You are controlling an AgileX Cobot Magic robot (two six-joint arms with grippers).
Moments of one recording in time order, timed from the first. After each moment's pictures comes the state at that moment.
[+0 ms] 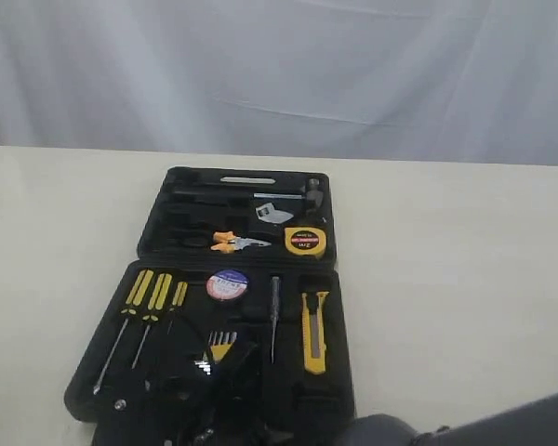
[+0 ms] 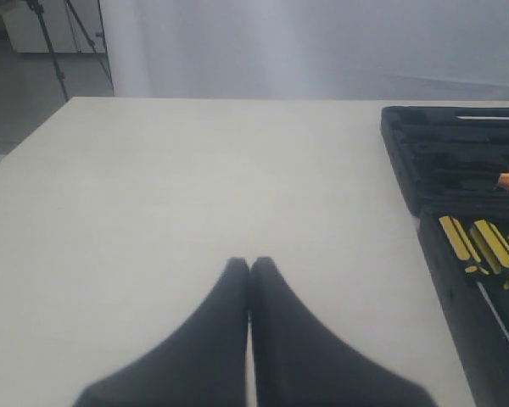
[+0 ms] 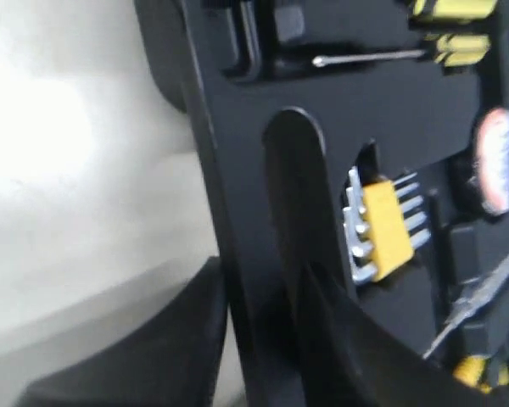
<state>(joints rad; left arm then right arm) 0.07 0.00 0.00 0.01 0.35 0.01 0.89 1.91 -0.95 -1.29 0.60 0.99</state>
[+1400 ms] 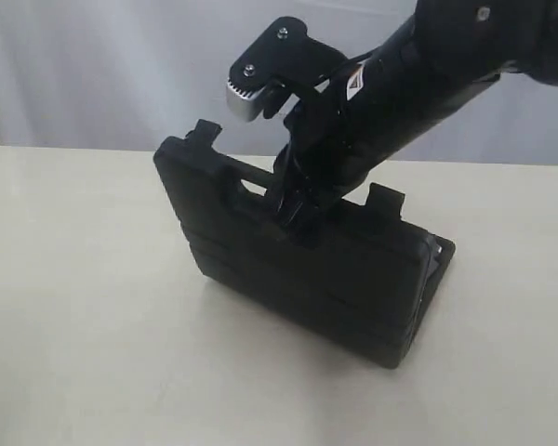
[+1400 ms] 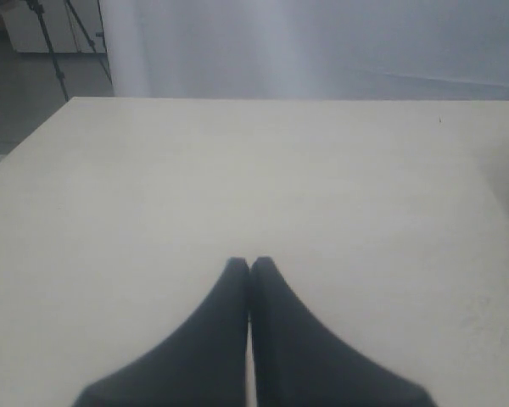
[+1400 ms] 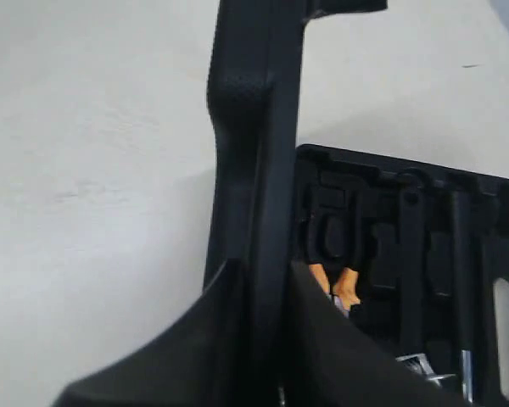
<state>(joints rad) 0.07 0.00 0.00 0.01 0.35 0.01 0.24 1.60 -1.37 0.19 0.79 -0.60</state>
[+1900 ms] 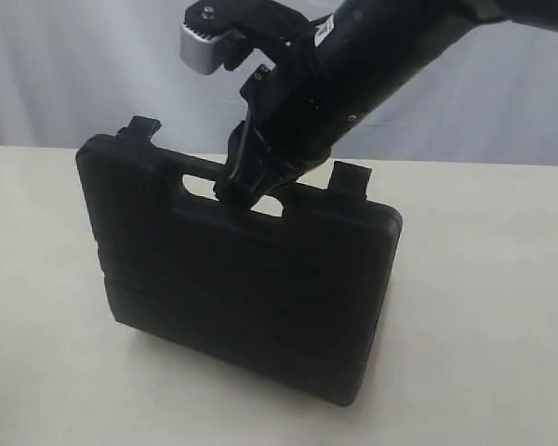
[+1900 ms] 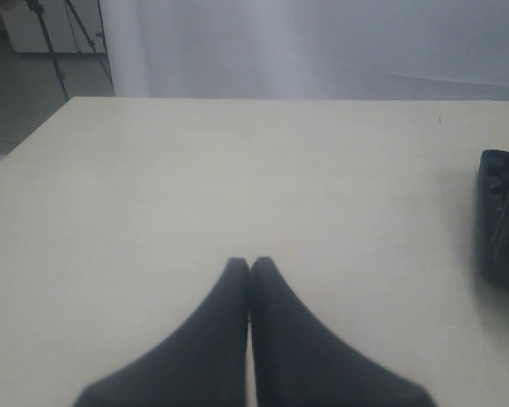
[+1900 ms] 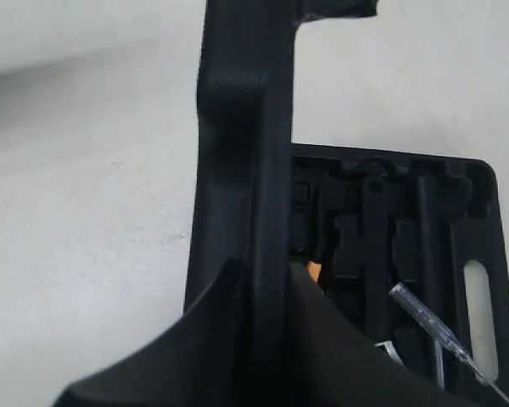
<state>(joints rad) 0.07 0.00 0.00 0.01 0.35 0.01 0.23 1.68 -1.55 0.40 0.98 -0.70</state>
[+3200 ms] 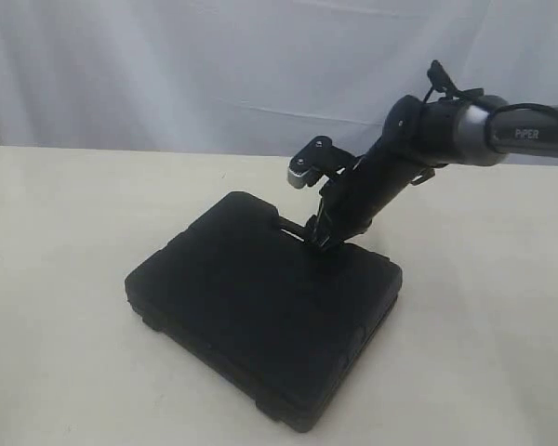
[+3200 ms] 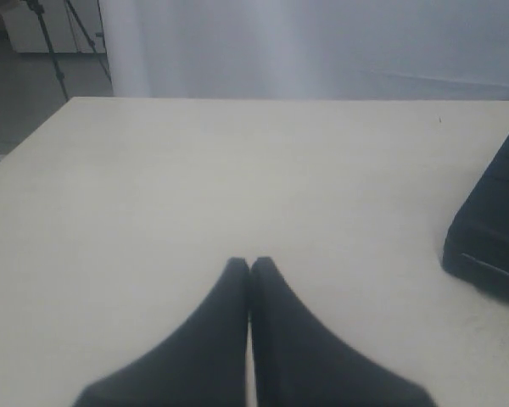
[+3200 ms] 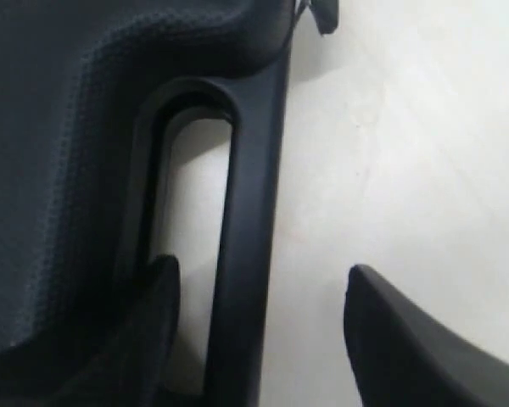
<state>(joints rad) 0.07 0.00 0.00 0.01 0.35 0.01 -0.07 2.23 -1.64 0.42 0.73 -0.94</state>
